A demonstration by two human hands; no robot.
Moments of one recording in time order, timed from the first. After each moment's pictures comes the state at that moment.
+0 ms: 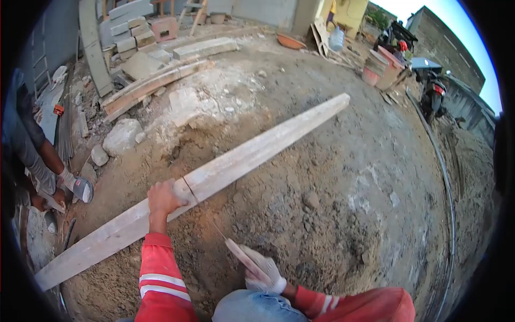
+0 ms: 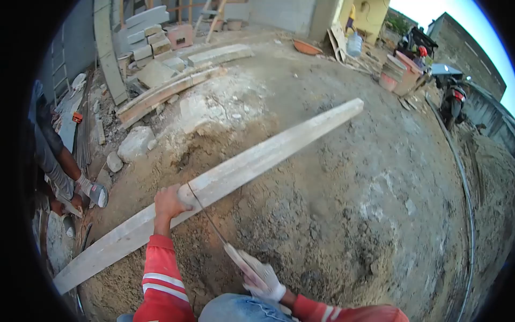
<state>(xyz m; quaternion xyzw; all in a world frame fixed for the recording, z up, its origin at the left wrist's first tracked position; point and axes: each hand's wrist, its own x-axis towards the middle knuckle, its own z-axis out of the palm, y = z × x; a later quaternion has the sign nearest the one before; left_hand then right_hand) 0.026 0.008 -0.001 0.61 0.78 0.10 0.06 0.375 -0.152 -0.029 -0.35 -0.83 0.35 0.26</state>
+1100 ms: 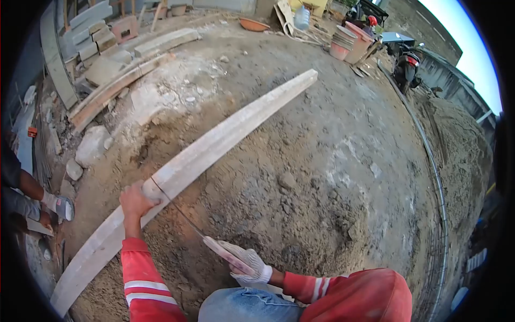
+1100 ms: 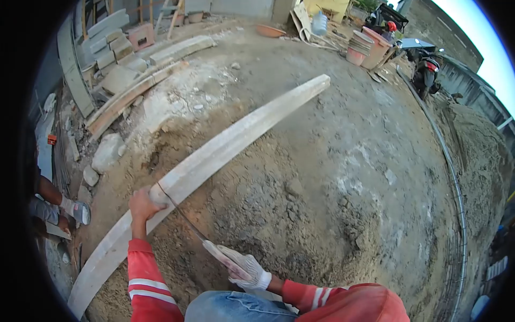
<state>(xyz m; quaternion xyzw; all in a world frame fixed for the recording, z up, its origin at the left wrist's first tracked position) 0.023 0.011 -0.006 0.62 0.78 0.10 0.03 0.375 -0.159 -0.051 -0.34 -0.75 0.47 0.33</state>
